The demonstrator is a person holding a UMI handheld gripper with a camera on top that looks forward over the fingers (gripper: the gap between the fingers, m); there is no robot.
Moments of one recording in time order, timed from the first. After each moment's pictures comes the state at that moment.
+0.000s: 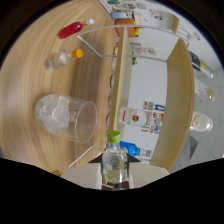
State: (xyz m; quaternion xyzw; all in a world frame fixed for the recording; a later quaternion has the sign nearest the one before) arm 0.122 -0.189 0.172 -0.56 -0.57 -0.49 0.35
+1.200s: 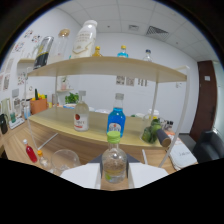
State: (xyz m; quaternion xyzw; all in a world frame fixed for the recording) arm 0.131 -0.192 0.145 -0.80 -0.08 0.00 0.60
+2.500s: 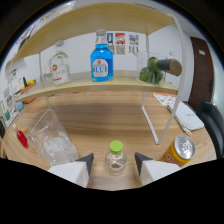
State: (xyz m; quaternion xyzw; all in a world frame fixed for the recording) arm 0.147 -0.213 0.028 -0.88 -0.01 0.01 0.47
